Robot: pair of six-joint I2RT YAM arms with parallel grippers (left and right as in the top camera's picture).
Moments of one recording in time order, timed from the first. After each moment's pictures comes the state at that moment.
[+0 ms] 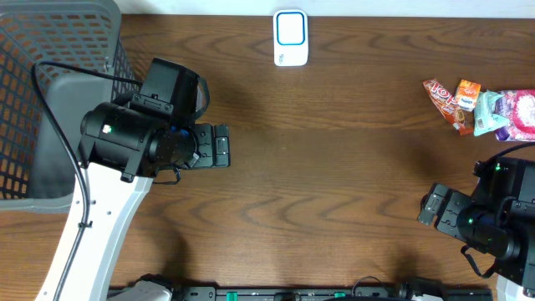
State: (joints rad) left arm -0.34 1.38 1.64 -1.50 0.04 -0.38; right arm -0.18 0.89 1.23 -1.52 0.00 0.26
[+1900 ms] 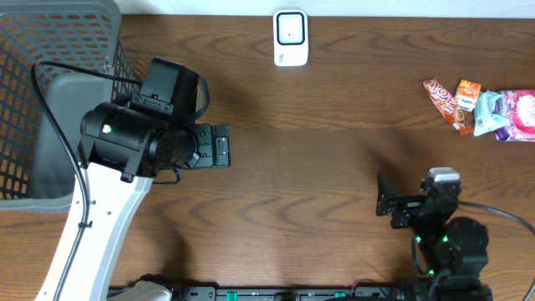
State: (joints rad) left arm -0.34 1.38 1.64 -1.50 0.04 -0.38; right arm 0.06 0.23 0.33 -0.39 -0.10 0.10
